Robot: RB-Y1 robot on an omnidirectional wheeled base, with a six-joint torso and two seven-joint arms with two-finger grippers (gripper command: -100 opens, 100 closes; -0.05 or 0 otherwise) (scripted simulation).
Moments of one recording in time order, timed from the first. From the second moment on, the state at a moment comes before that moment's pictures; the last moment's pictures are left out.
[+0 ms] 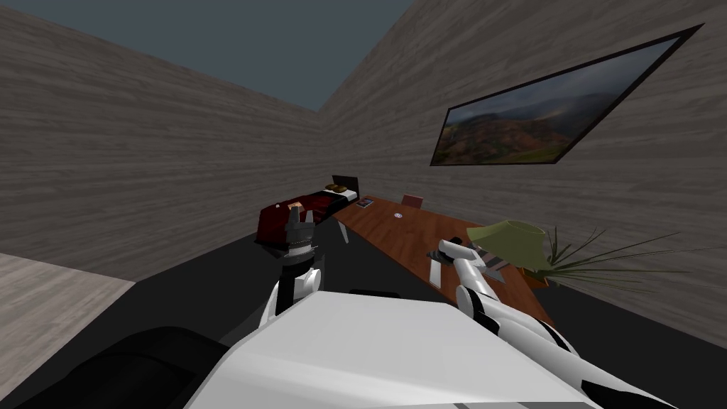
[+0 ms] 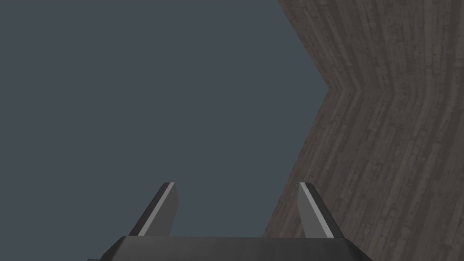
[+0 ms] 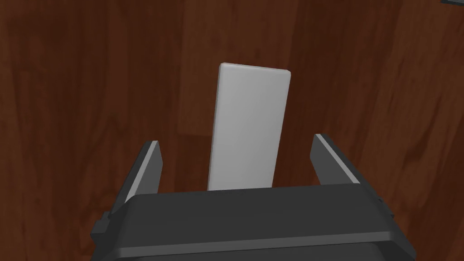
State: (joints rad) left arm 0.49 -0.04 0.07 -2.36 -0.06 -0.48 0.05; right arm -0.37 -0.34 -0.52 -0.92 -0.11 1.10 -1.56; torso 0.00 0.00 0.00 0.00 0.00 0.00
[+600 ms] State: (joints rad) left arm 0.49 -0.04 0.07 -2.36 -0.06 -0.48 0.05; right arm -0.42 -0.38 -0.55 -0.79 -0.10 1.22 -1.69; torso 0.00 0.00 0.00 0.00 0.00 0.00
